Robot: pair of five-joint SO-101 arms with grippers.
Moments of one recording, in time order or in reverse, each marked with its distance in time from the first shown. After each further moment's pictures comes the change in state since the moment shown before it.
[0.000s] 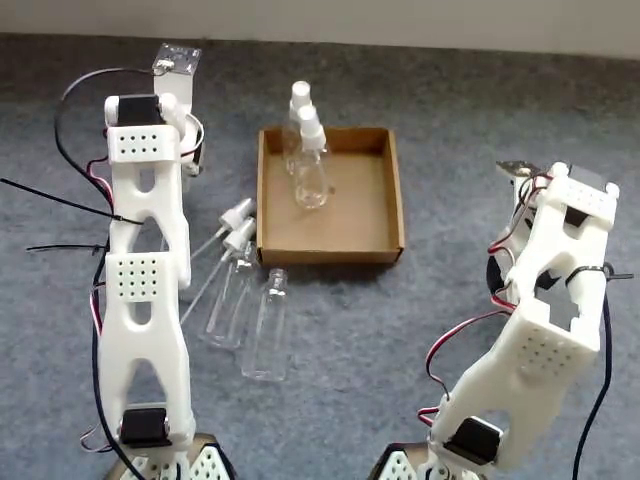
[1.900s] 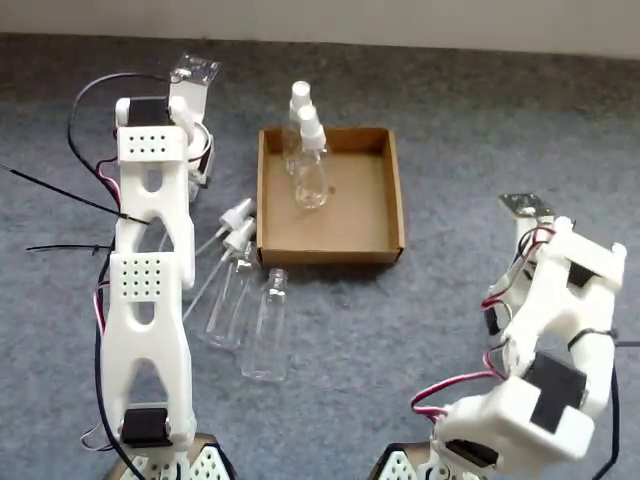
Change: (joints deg) left arm 1.2 0.0 3.4 0.3 -5.5; right arm 3.9 -28.0 38.2 -13.9 1.3
